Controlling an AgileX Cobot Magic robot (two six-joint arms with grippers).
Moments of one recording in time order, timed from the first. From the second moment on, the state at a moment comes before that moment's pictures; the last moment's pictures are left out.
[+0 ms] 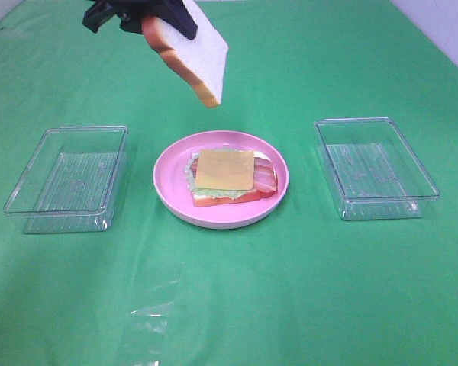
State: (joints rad) left arm -0.33 2.12 -2.02 -0.67 1.09 0.04; right arm 0.05 0.00 -0.46 0.00 1.10 -0.04
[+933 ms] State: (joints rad) left arm -0.44 2.37 -2.02 -0.65 1.04 -0.03; right arm 0.05 0.00 -0.46 0.00 1.10 -0.04
